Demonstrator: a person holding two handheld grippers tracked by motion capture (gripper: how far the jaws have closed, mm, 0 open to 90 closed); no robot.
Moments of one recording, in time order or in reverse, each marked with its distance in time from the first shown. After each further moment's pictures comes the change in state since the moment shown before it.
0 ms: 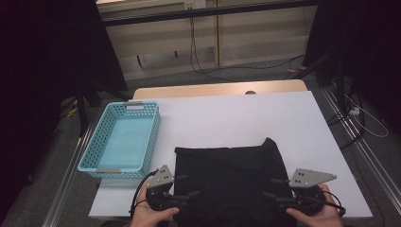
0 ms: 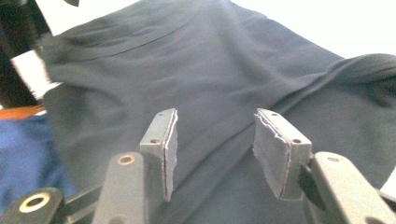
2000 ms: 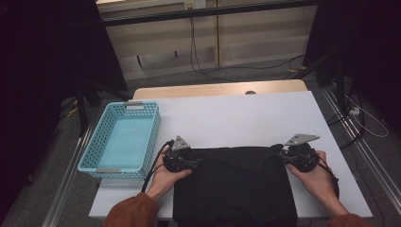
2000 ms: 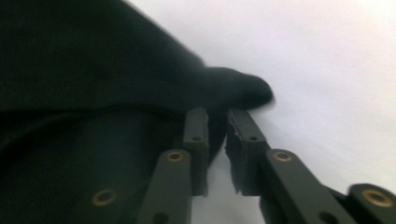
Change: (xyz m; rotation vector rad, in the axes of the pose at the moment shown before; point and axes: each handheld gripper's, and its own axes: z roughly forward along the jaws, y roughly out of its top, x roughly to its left) left arm 0.078 0.026 0.083 0.132 0.189 0.033; right arm -0.103 0.013 0.046 0.192 -0.327 0.082
